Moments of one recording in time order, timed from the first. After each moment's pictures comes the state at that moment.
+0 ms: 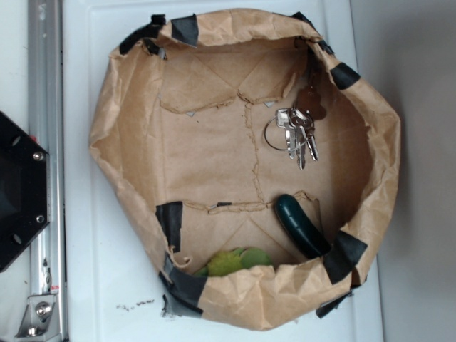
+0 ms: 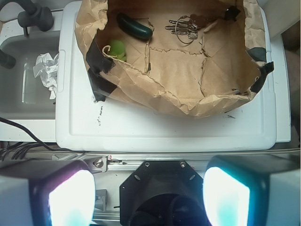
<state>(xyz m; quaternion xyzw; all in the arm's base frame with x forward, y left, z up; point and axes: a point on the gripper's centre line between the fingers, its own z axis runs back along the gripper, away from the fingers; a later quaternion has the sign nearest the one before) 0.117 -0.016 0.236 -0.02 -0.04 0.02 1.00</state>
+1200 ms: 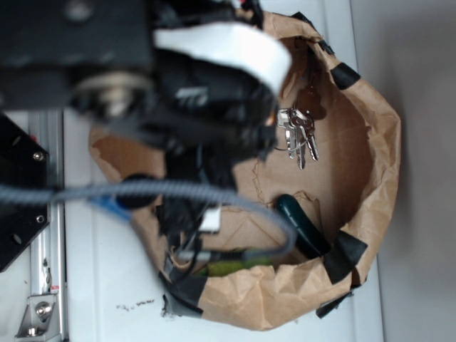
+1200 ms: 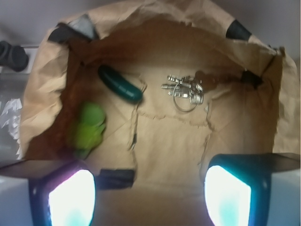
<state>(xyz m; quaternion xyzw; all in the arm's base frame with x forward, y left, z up) 0.236 0.027 0.167 -0.02 -0.08 -0.01 1.00</state>
